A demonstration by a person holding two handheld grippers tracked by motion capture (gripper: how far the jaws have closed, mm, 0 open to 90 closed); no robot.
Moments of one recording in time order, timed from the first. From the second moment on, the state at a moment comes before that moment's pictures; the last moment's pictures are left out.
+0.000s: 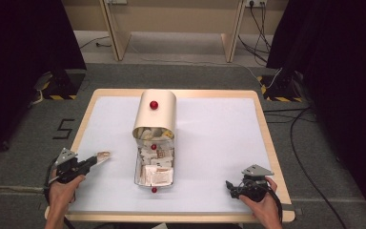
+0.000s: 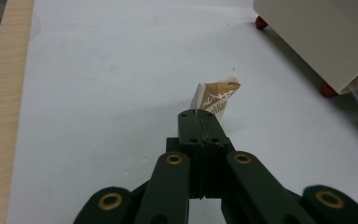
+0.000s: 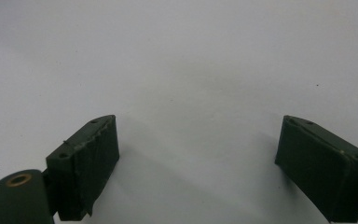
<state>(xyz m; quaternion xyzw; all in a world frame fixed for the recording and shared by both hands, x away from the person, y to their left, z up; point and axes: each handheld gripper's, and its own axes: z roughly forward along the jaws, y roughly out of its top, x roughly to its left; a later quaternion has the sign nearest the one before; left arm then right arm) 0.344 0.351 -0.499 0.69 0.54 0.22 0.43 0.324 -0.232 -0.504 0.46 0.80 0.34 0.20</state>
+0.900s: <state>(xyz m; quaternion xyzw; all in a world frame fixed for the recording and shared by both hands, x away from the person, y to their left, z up) 0.346 0.355 -0.507 0.69 0.56 0.22 0.41 0.324 -0.232 -0.504 0.46 0.80 0.34 0.20</state>
